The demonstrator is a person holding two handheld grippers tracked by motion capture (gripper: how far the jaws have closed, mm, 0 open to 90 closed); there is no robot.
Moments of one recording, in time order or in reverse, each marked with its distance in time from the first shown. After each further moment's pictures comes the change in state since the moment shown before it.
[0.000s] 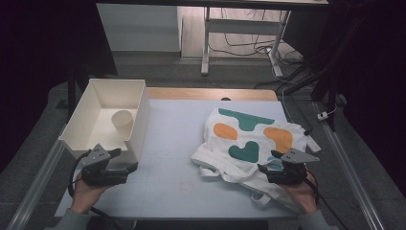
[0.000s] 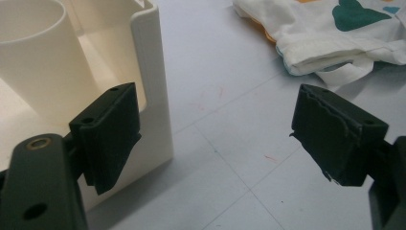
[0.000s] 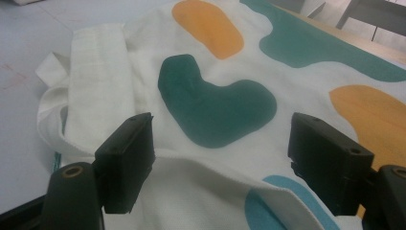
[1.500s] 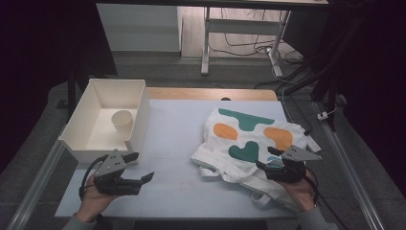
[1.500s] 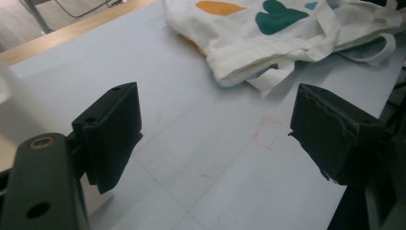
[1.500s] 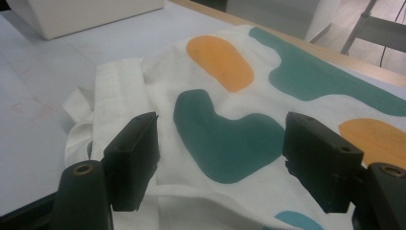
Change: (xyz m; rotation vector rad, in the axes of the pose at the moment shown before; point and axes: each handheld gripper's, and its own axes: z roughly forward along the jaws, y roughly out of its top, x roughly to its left) left arm -0.054 0.026 -0.001 -0.007 -0.129 0.173; right arm 0.004 0.014 -0.002 -0.084 0.039 0.013
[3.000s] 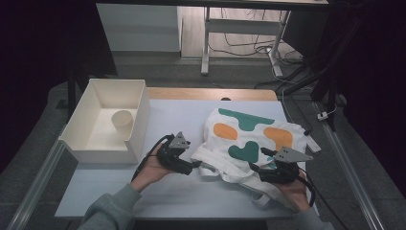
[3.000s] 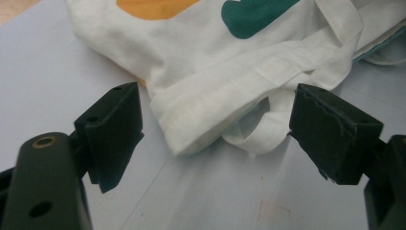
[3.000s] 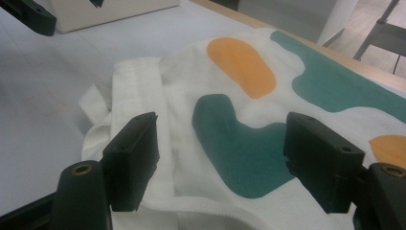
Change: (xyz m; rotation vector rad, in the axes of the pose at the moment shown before) left arm -0.012 0.062 0.144 0.157 -0.157 0.123; right arm 0.014 0.004 0.011 0.004 0.034 -0.047
